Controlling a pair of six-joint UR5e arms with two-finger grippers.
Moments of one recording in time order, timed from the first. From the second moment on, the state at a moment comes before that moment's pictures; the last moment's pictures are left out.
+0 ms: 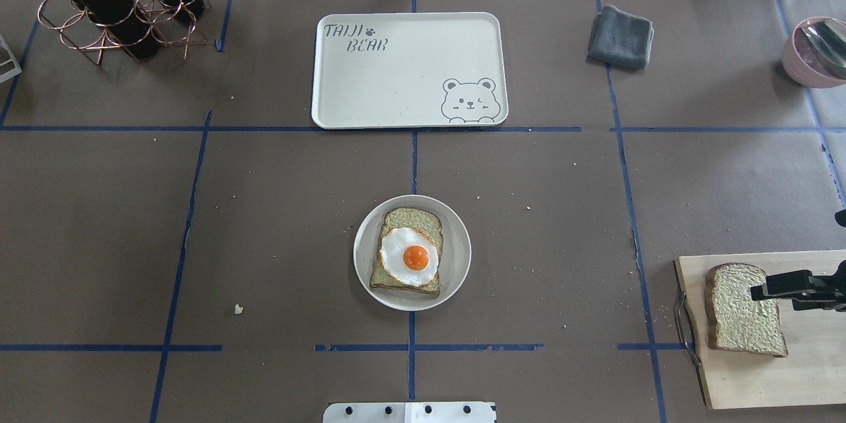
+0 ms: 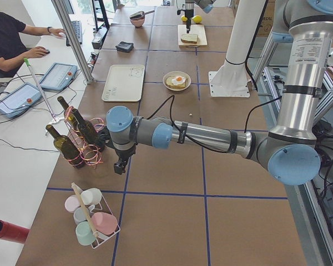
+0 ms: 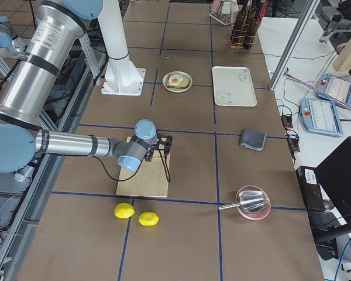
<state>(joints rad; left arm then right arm) -1.52 -1.67 -1.63 -1.62 -2.39 0.14 0.75 -2.03 1.79 -0.42 2.22 1.31</state>
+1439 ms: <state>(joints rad) -1.52 -1.67 -1.63 -1.63 -2.39 0.14 0.71 -2.02 1.74 -0.41 2.21 1.34</state>
